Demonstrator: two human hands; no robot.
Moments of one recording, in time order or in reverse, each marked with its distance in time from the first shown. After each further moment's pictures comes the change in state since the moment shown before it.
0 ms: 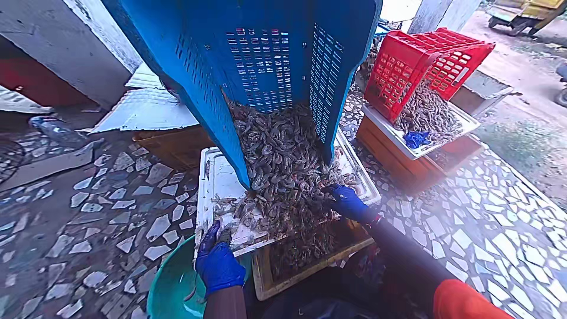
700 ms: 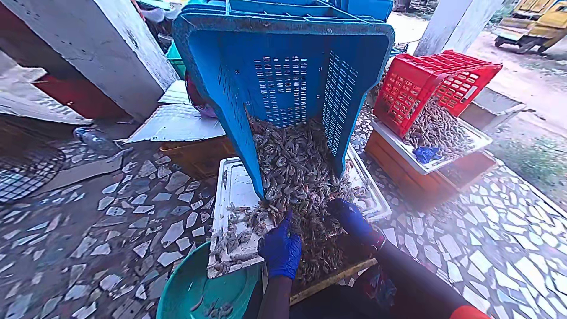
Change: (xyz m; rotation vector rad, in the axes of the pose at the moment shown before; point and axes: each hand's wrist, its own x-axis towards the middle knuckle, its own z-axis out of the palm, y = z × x) left_hand -0.034 0.007 0.066 0.985 -0.442 0.294; right_hand -0.003 -0.032 0.020 0.449 0.151 0.121
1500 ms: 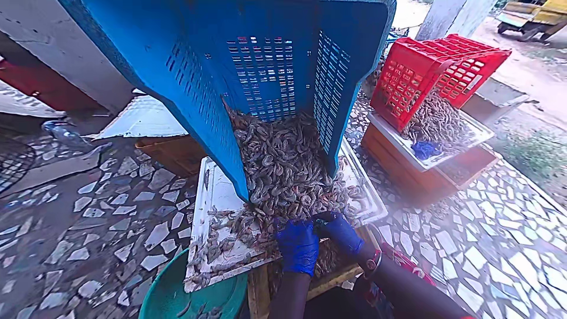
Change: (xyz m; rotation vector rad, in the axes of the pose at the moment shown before) left_hand 0.005 0.058 0.057 0.356 0.046 0.322; right_hand -0.013 -0.006 0.012 0.584 -0.157 0.186
